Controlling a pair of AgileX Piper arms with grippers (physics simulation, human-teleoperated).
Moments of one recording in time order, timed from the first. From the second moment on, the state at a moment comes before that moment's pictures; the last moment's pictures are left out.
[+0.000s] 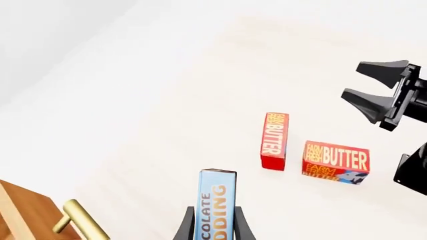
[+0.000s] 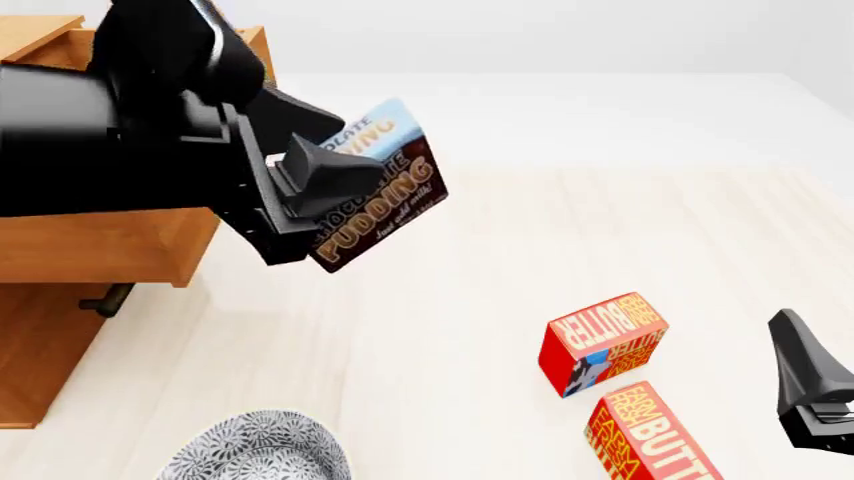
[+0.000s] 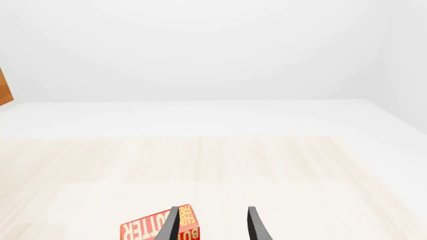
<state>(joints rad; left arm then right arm) -0.83 1.05 -1.06 0.52 0.25 0.00 0.05 0.00 -0.03 0.01</state>
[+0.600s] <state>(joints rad) -0.74 0.95 -1.15 0.61 0.33 0.00 0.05 0.00 -0.03 0.01</state>
